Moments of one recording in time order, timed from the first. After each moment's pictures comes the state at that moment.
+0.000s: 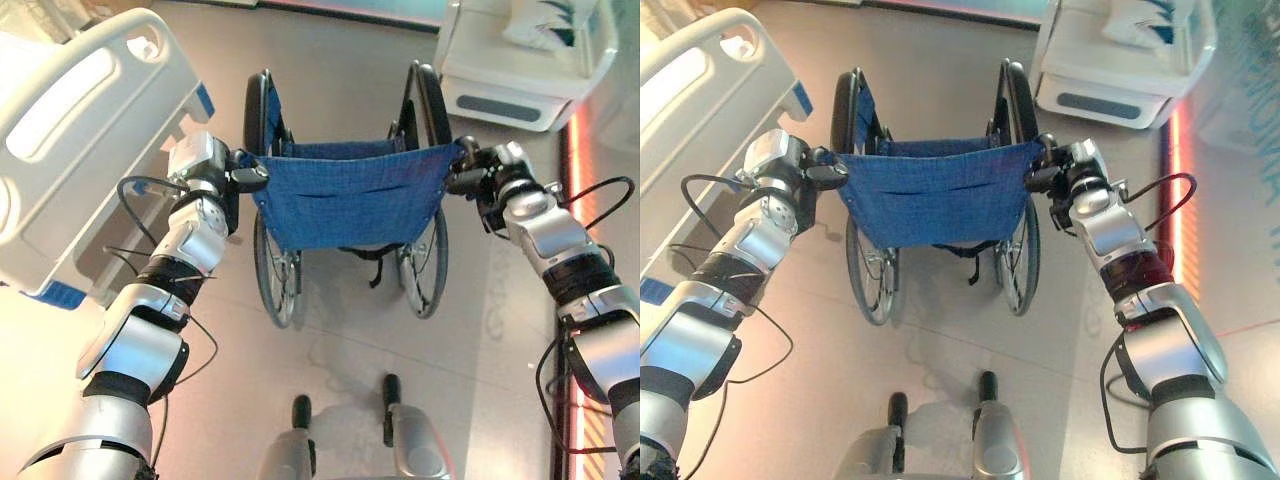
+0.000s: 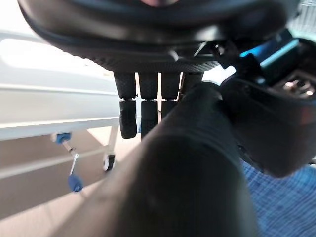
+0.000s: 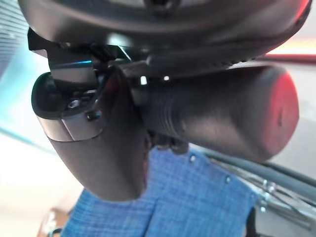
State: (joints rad) left arm -0.97 0.58 -0.51 0.77 0.16 0.37 0.19; right arm -1.04 -0.71 0.49 0.62 0.32 0.48 -0.16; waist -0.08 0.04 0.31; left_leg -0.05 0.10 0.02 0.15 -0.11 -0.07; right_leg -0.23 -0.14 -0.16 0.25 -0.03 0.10
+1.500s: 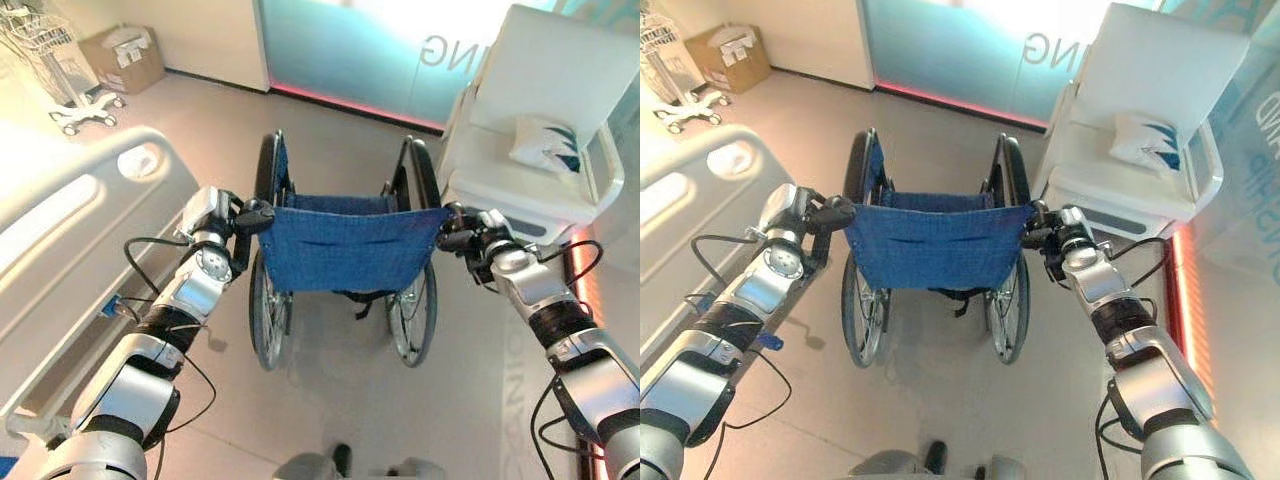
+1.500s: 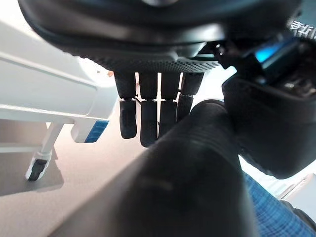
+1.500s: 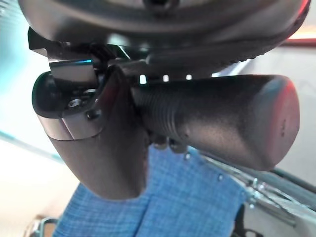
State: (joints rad) left arm -0.75 0.62 -0.47 0.65 0.06 0.30 0.24; right arm -0.78 -0.62 0.43 0.64 0.31 0.42 -0.13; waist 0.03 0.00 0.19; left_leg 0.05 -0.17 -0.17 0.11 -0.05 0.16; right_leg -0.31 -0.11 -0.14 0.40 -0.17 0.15
